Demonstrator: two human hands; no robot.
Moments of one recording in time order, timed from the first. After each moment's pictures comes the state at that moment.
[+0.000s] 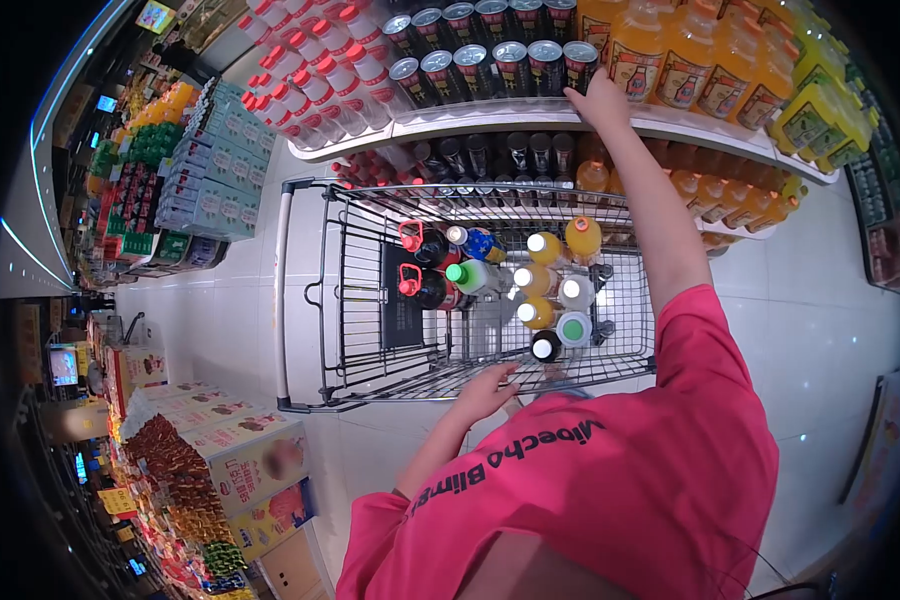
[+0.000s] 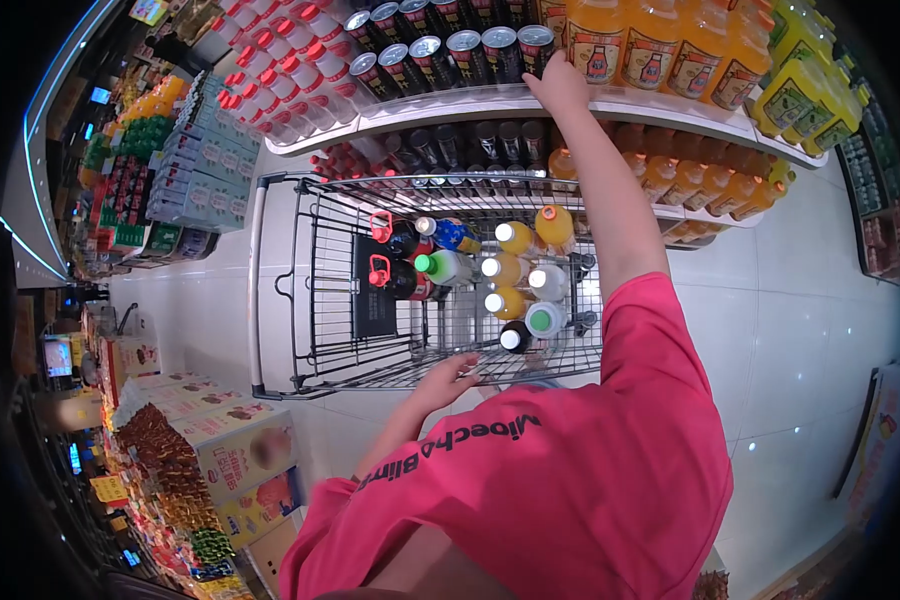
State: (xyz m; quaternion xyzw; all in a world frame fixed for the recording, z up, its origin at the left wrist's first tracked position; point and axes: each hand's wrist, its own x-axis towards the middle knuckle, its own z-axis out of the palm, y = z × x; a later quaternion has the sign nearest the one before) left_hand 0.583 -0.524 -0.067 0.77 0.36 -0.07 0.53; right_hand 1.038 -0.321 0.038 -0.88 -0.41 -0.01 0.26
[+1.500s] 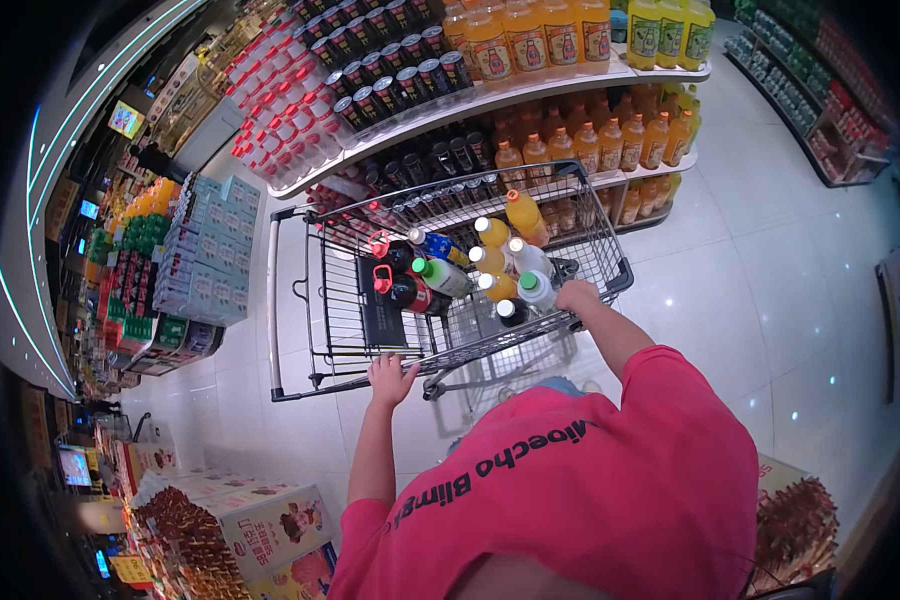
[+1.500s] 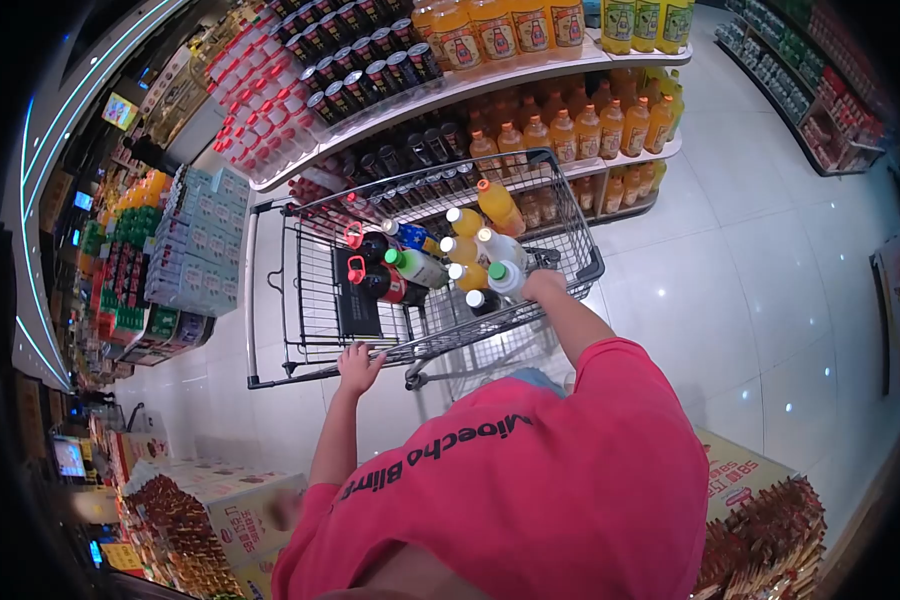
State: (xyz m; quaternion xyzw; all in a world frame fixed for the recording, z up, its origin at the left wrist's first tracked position) left_hand 0.418 -0.519 -0.101 0.90 0.42 -0.03 0.07; right_hand 0.820 -0.688 -0.117 -0.88 -0.32 0.34 -0.05
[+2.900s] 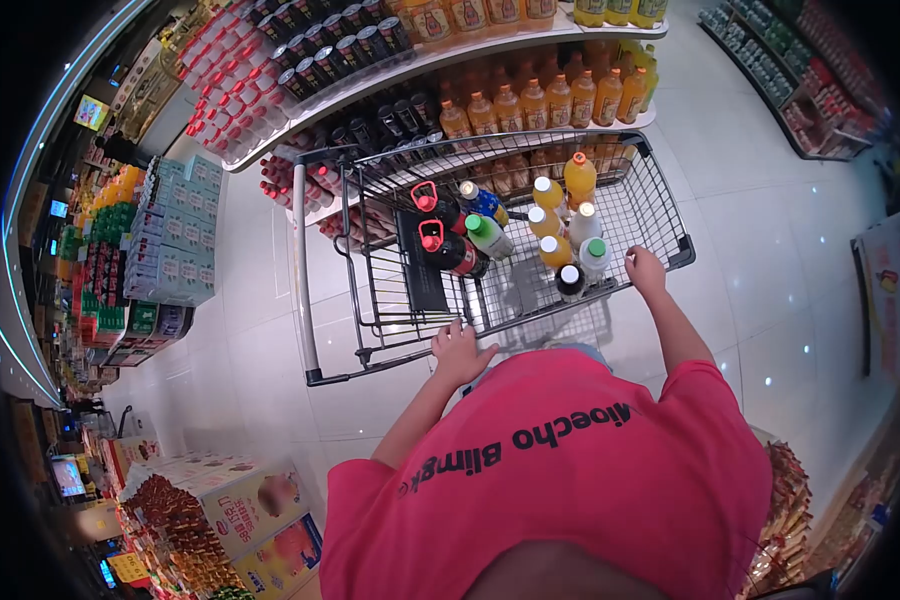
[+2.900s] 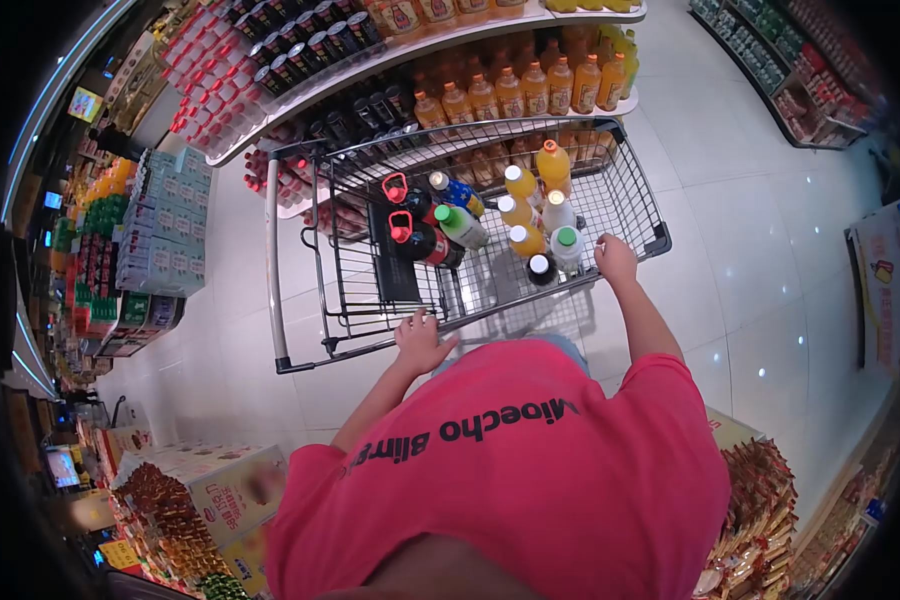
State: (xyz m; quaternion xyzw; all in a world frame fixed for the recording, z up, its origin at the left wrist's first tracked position) left_hand 0.450 -0.586 -0.041 0.91 0.32 -0.17 0.20; right_hand 0.803 -0.797 -0.086 -0.94 -0.25 0.13 0.18
